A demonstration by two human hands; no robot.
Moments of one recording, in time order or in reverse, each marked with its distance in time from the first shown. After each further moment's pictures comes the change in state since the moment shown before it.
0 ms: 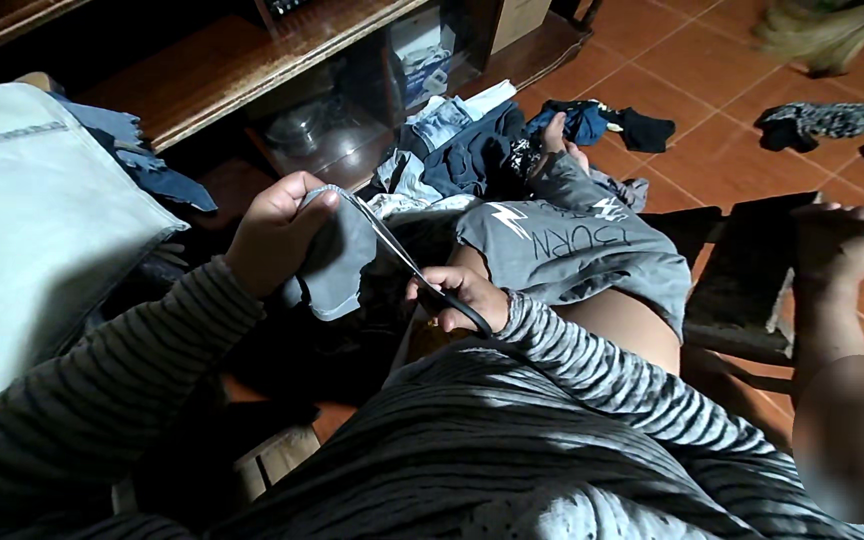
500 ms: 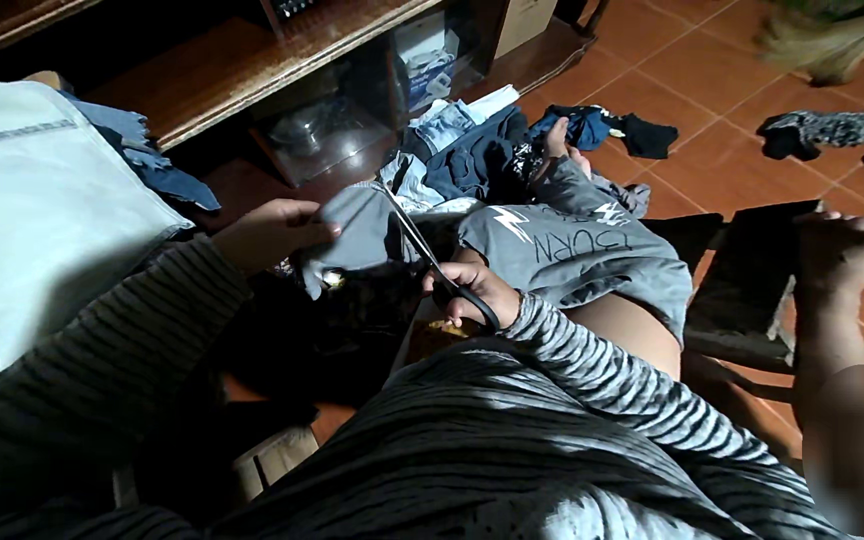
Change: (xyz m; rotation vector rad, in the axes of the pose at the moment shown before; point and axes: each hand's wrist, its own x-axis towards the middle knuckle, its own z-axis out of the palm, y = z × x) left_hand 0.011 -0.011 -0.028 -0.013 -0.316 -0.326; right_hand -0.010 -0.001 -0.011 0.067 0.073 0.089
